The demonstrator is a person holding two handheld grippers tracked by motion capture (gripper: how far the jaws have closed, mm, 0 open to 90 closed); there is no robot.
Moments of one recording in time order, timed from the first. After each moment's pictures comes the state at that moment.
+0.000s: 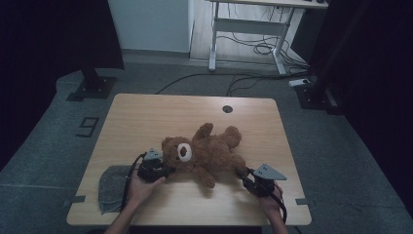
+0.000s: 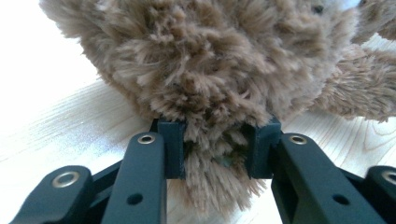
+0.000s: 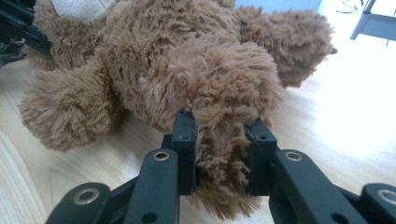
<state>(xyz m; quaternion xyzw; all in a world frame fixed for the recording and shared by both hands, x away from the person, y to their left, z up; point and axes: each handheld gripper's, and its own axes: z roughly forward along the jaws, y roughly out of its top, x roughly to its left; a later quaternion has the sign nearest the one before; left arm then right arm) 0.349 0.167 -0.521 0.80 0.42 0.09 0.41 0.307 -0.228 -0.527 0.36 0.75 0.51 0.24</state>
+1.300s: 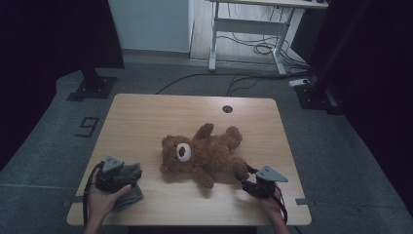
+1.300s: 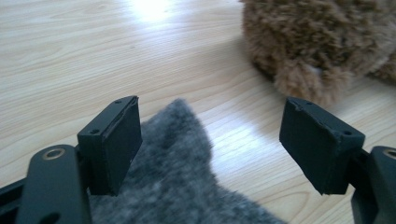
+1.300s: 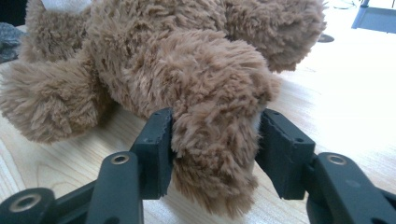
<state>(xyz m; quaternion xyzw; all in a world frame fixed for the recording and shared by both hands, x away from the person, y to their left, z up) 0.291 0.265 -0.489 0.76 0.50 0.21 0.37 0.309 -0.235 -0.542 0.37 0.74 0.51 0.24</state>
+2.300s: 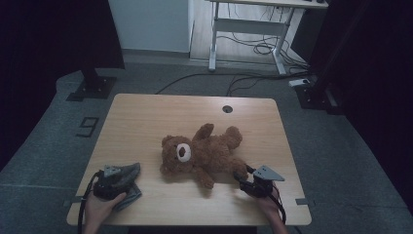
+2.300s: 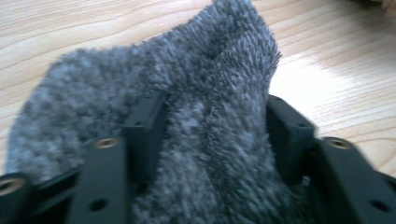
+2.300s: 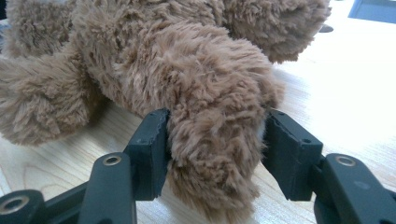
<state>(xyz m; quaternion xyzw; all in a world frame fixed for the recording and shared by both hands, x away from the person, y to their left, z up) 0.290 0.282 -0.533 0.76 0.55 0.18 0.29 0.312 -0.229 -0.547 0.38 0.74 0.50 0.24</state>
